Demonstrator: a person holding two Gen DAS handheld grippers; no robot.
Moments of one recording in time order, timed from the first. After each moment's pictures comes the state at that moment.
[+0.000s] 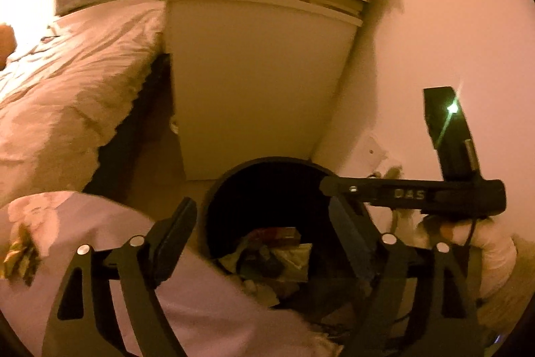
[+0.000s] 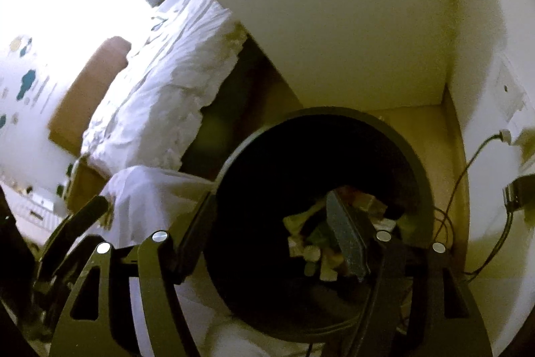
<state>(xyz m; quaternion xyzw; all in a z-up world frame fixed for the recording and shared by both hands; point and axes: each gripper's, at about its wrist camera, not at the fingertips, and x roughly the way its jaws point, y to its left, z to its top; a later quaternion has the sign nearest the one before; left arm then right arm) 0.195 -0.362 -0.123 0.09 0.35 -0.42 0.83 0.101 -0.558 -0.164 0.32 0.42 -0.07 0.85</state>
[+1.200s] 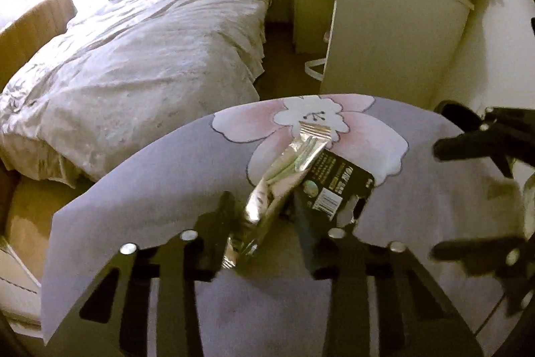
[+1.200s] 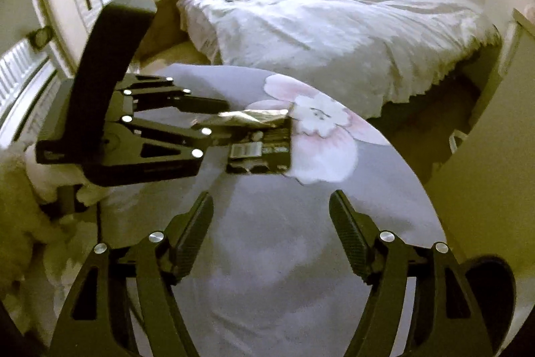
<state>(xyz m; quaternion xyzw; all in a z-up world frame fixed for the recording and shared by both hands) 0.355 -0.127 -0.197 0.14 0.41 -0.29 0.85 0.267 -0.223 -0.163 -0.05 0.46 0.18 0.87</state>
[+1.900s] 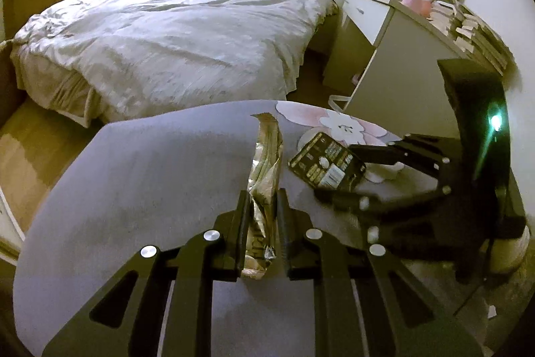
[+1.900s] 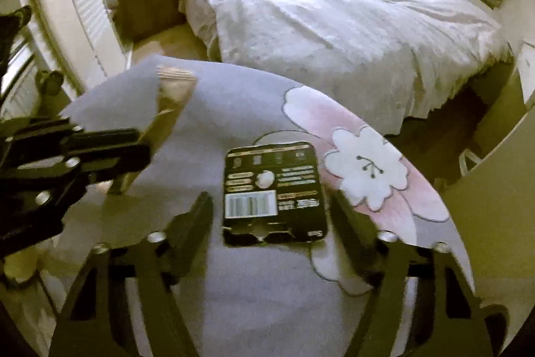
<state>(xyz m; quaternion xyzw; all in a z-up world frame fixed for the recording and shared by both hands) 0.328 -0.058 -0.182 -0.01 0.42 -0.23 0.88 0.345 -0.173 -0.202 -0.08 0.49 0.18 0.85</state>
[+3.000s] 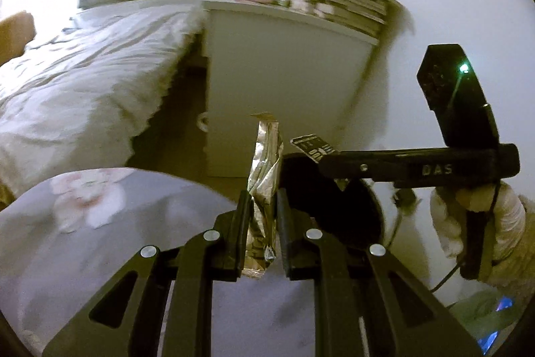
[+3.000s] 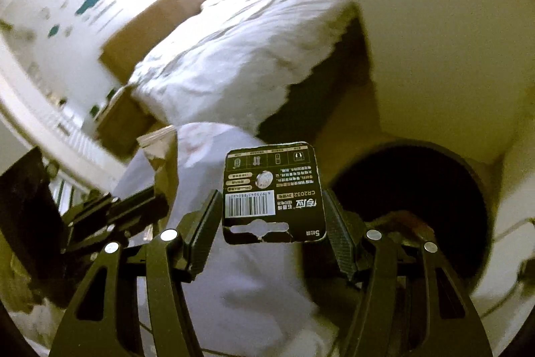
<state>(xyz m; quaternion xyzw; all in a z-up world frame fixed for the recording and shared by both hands) 0.194 -0.297 -0.101 0.07 0.35 -0.41 0.84 0.136 -0.486 -0.103 0.22 0.44 0.06 0.87</state>
